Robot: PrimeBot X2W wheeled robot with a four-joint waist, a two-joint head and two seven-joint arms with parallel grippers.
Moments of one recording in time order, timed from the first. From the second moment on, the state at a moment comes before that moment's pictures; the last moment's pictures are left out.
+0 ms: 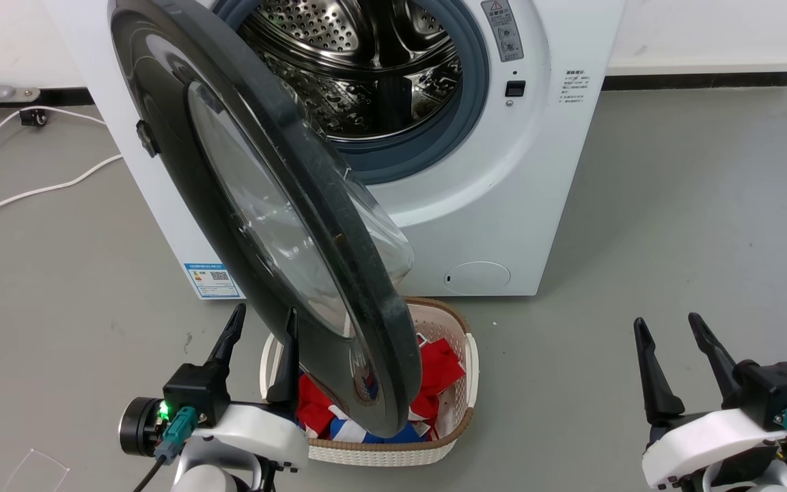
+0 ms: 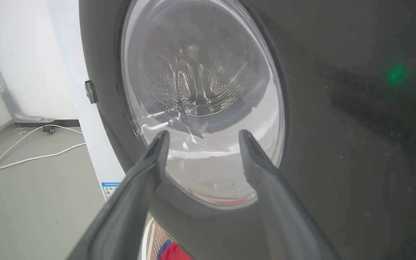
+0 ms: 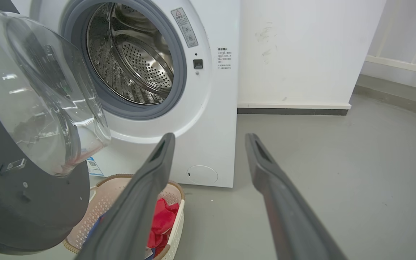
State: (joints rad) left arm -0.13 0.05 -0.11 0.25 -0.15 -0.06 -0.26; right arm 0.01 -0.07 -0.02 0.02 0.11 0.13 -0.07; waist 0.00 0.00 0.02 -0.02
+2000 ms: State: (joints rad) left arm -0.19 0.05 -0.50 -0.42 -0.24 -0.07 -0.05; right arm 0.01 -0.05 -0.04 0.01 0.09 0.13 -0.06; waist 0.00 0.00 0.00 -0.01
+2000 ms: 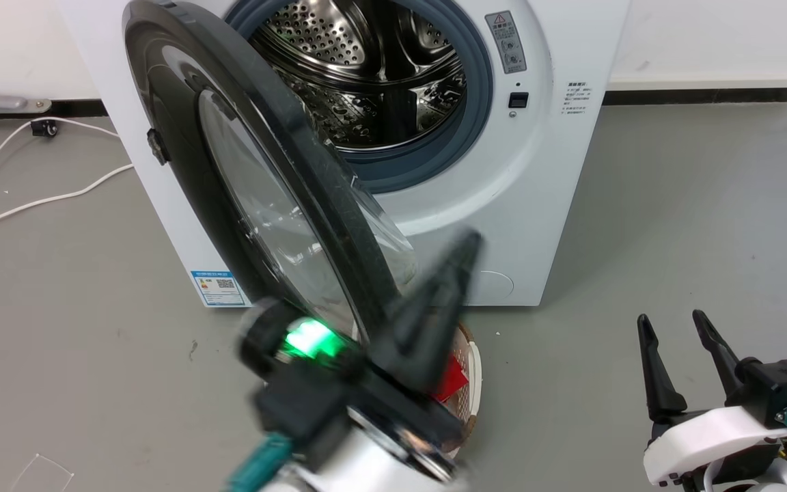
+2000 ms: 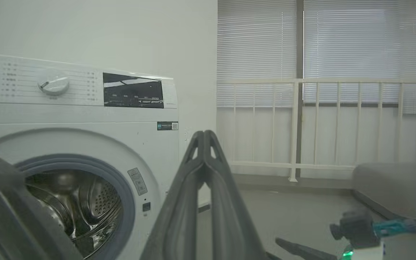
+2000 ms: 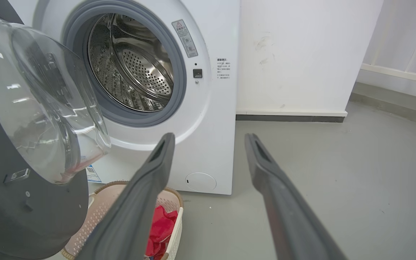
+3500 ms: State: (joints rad) left arm -0.05 0.08 -0.52 -0.03 -0.32 0.12 0.01; right arm -0.01 -0.05 -0.04 0.03 0.09 0.13 -0.08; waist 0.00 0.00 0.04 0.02
